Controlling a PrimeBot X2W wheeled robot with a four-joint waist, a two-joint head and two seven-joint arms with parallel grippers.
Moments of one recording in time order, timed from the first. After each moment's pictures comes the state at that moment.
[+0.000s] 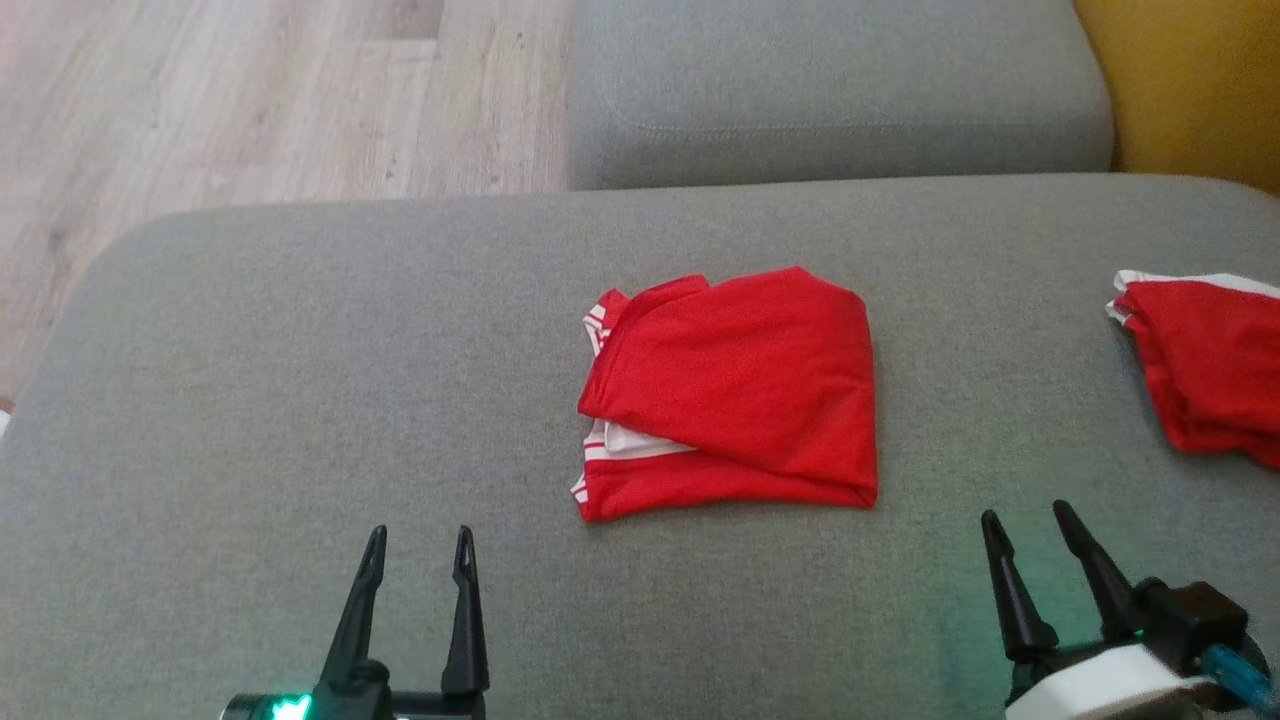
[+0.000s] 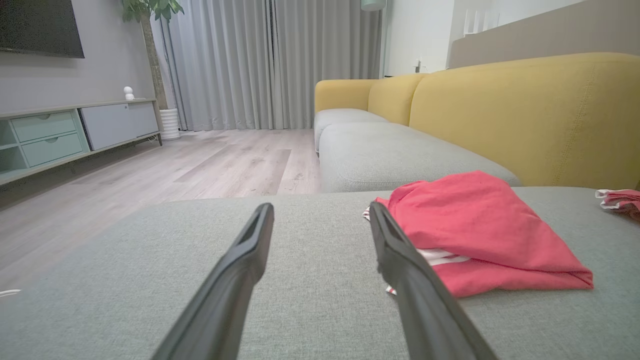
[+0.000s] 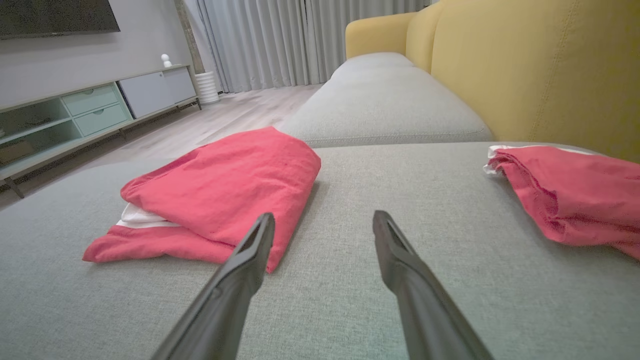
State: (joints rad) left arm 0.17 0.06 -0.28 0.05 -0.10 0.18 -0.26; right arm 0.11 -0.21 0.15 0.27 0.29 0.12 -0.25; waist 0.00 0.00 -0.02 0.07
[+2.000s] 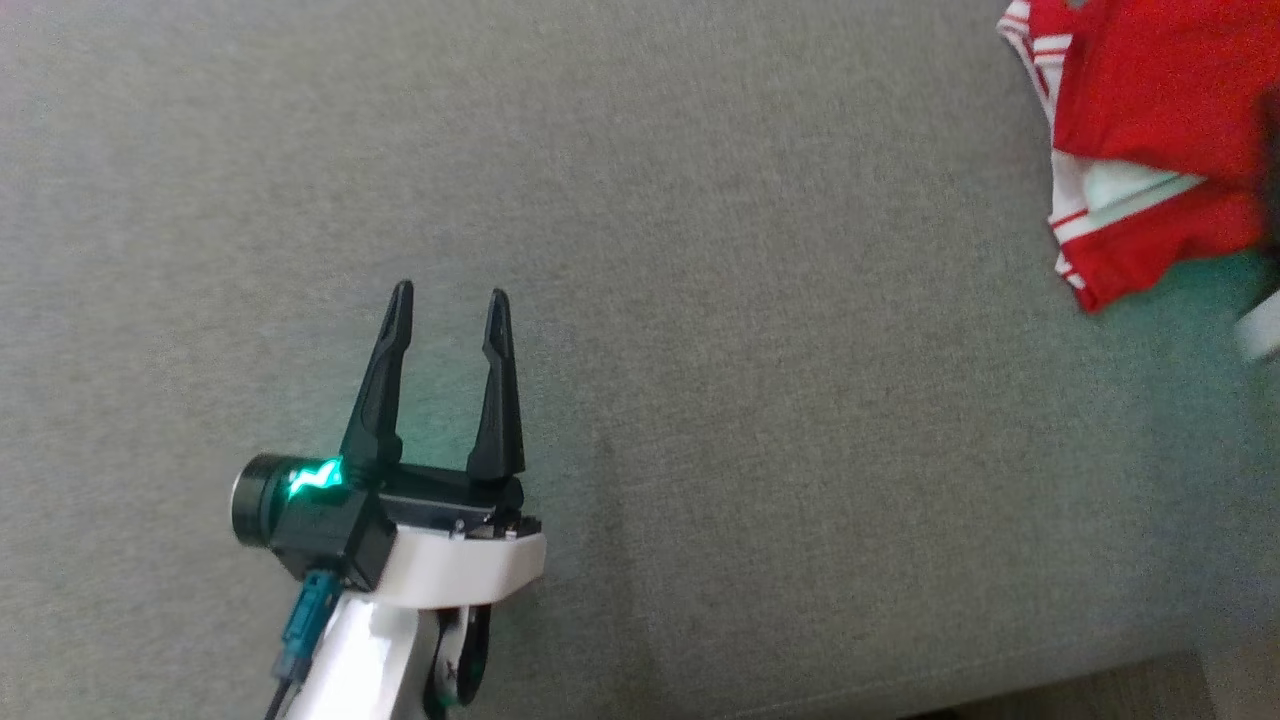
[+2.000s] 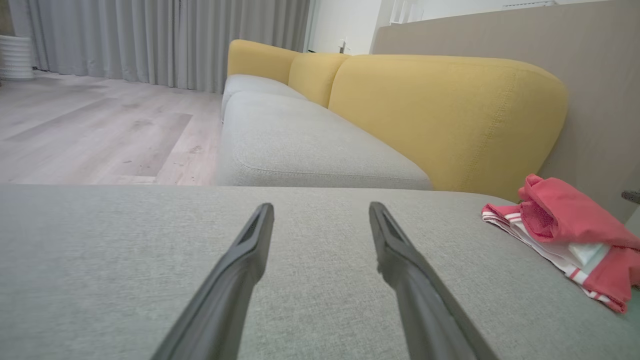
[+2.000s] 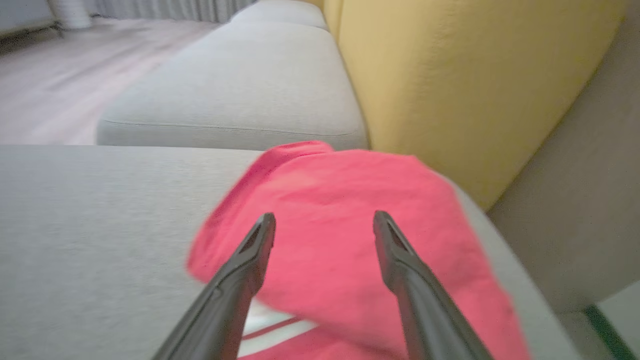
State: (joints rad) left arm -0.18 0.06 -0.35 -0.01 -0.22 0.11 -0.26; right arm -0.50 -0.58 0.10 0.35 0.45 0.12 0.02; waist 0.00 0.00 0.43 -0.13
